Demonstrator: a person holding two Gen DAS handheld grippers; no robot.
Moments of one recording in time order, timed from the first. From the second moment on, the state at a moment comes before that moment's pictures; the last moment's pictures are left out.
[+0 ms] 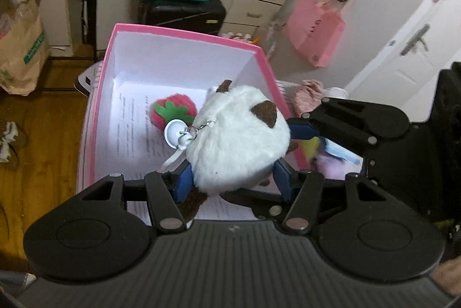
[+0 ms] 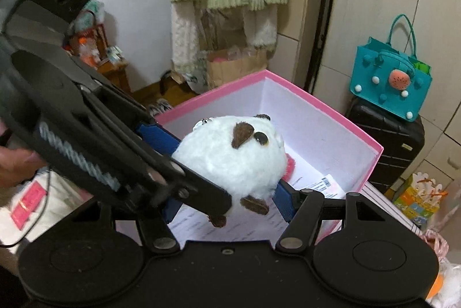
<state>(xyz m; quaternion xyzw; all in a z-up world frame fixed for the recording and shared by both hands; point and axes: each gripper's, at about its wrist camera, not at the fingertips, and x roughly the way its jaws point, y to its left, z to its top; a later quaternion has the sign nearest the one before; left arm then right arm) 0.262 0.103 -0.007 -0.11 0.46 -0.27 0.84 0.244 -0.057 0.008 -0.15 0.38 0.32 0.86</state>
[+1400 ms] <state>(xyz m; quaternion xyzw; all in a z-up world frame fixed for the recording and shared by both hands) 0.297 0.092 -0.036 -0.12 0.52 -0.27 0.80 0.255 -0.053 0.005 -0.25 0.42 0.26 0.83</state>
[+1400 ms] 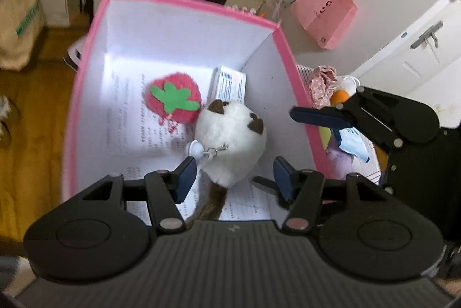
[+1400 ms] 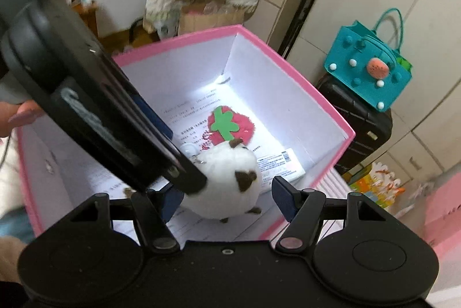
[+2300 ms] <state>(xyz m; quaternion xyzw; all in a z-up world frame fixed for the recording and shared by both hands) 0.155 0.091 0.072 0.02 0.44 -0.29 0.85 0.143 -0.123 0.080 -0.09 0.38 0.31 0.87</state>
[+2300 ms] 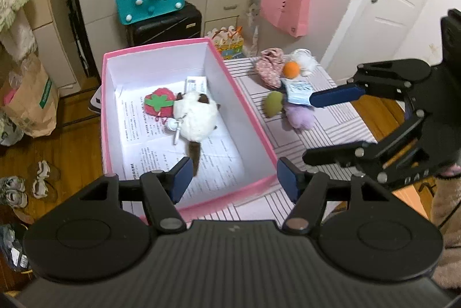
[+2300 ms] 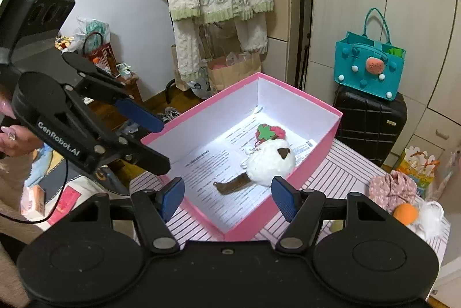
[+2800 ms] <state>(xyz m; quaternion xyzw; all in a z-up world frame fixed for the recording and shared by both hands) 0.102 0.032 0.068 0.07 0.43 -0.37 0.82 0.087 -0.192 0.070 -0.06 0.40 0.25 0.88</state>
